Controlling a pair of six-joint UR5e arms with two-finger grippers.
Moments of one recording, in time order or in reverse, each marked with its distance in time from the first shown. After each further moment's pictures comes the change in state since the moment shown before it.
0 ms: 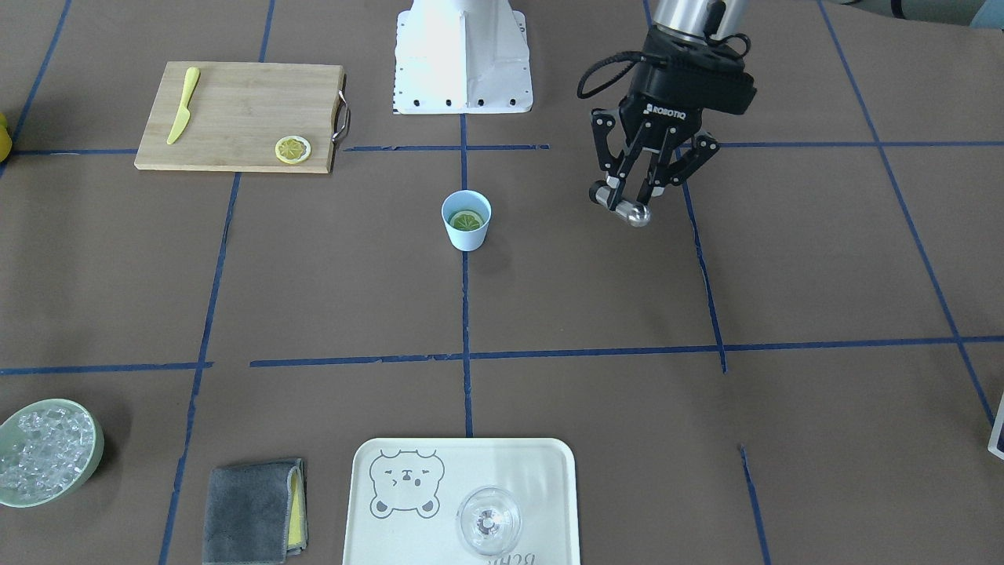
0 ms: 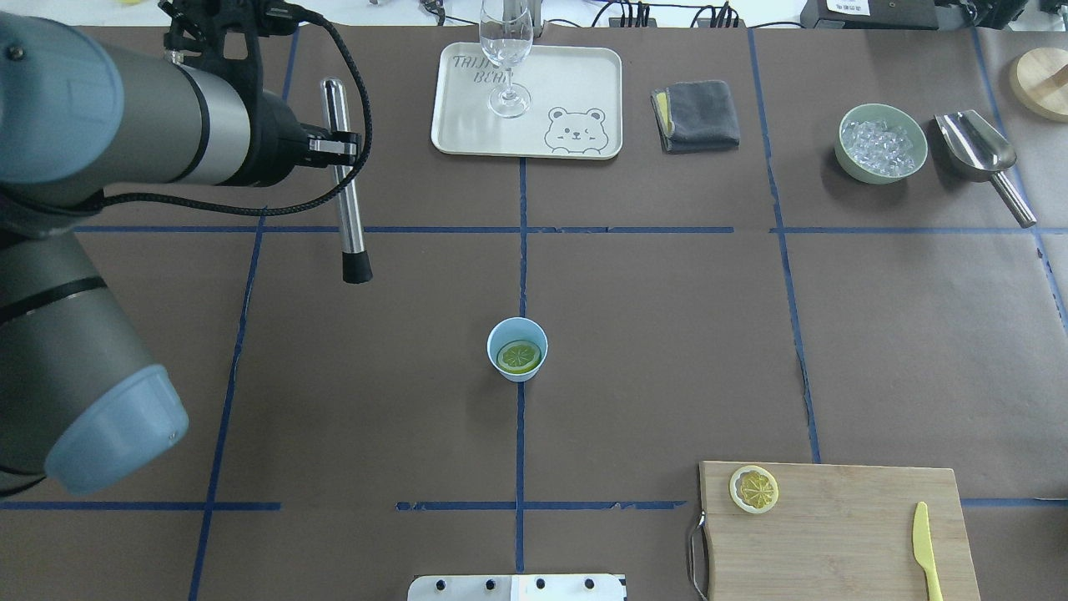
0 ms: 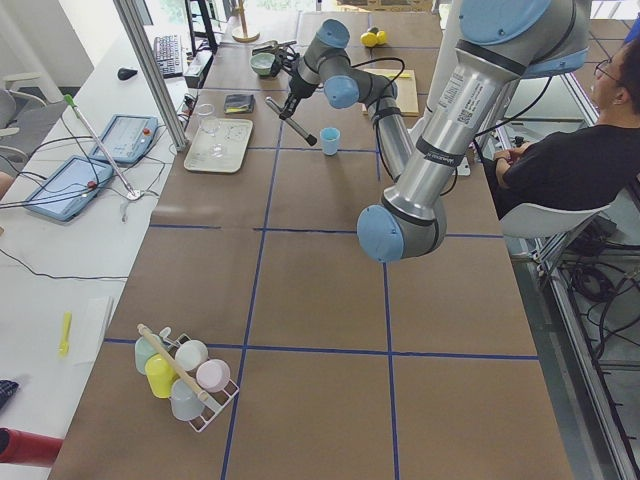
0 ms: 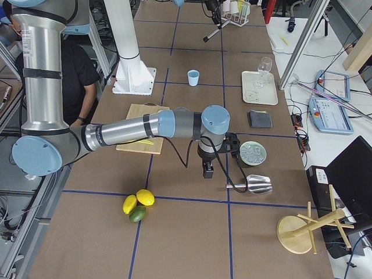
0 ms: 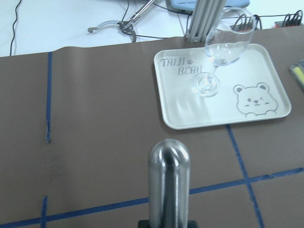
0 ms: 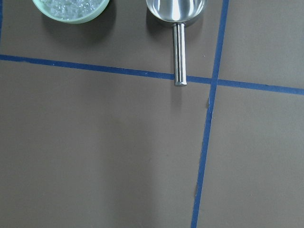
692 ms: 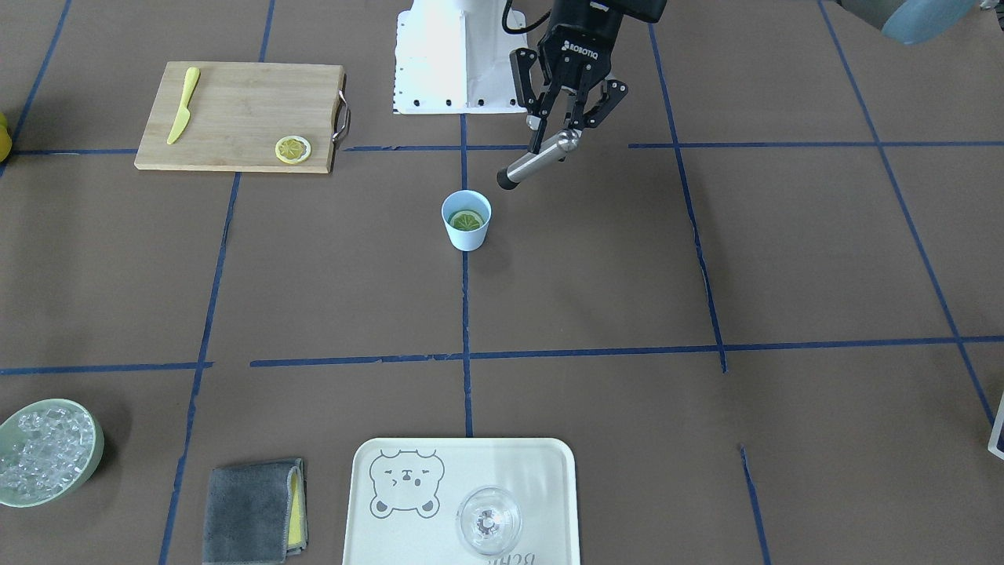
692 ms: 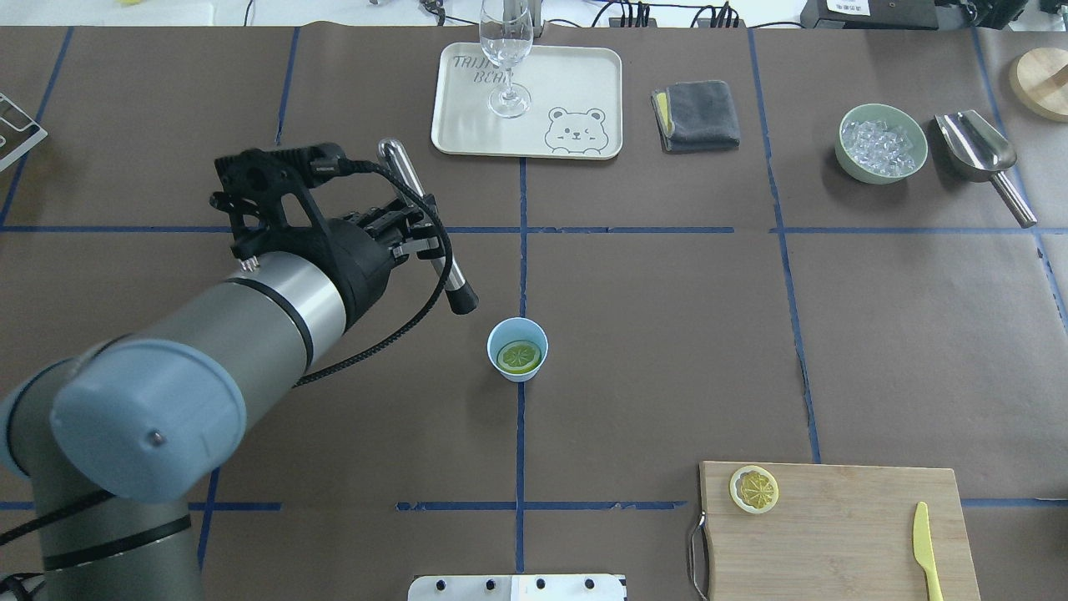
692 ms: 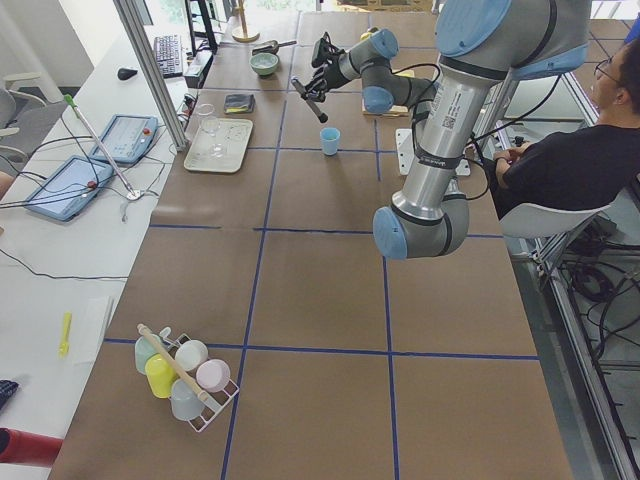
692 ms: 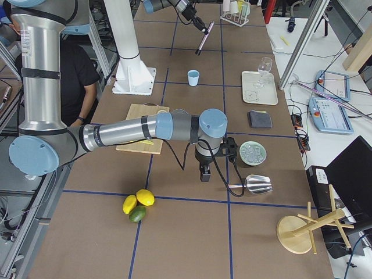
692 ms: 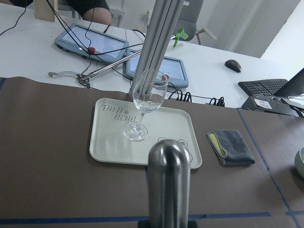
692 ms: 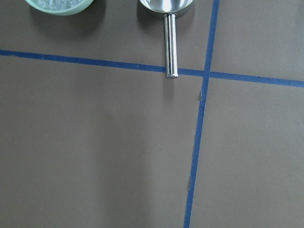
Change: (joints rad) left arm 0.365 0.058 -0.031 -0.190 0.632 -0.264; right arm 0.001 -0.013 0.000 0.000 -0.019 -0.001
